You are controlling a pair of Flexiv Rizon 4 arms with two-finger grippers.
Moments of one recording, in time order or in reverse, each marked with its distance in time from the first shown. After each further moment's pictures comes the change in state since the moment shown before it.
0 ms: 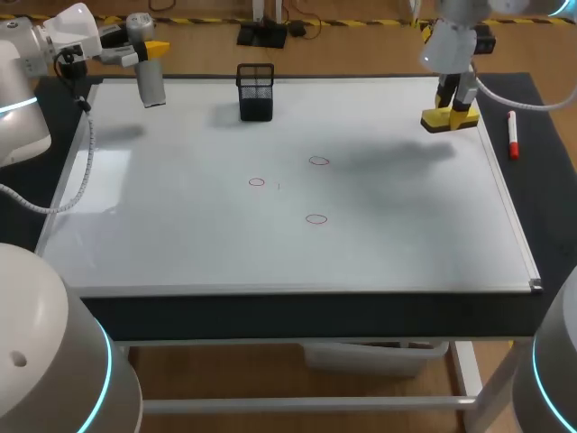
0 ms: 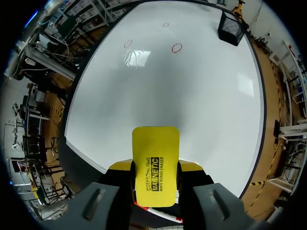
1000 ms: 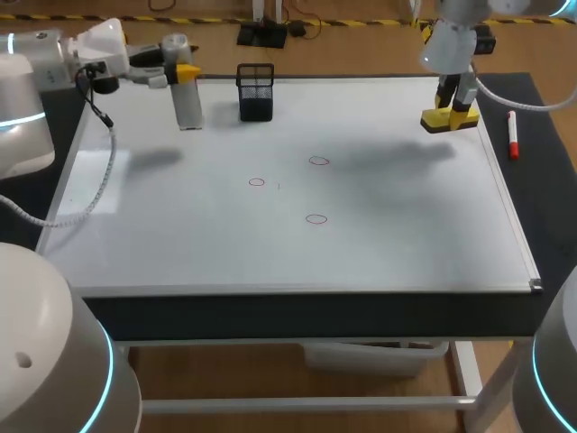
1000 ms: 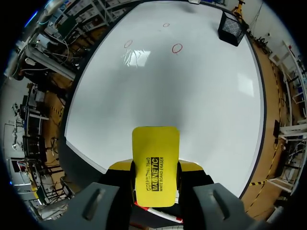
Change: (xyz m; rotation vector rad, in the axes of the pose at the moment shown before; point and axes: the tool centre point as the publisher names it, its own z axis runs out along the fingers) left arm 0.122 -0.008 0.033 0.062 0.311 -0.040; right arm 0.000 0.000 0.000 0.001 -0.001 0.000
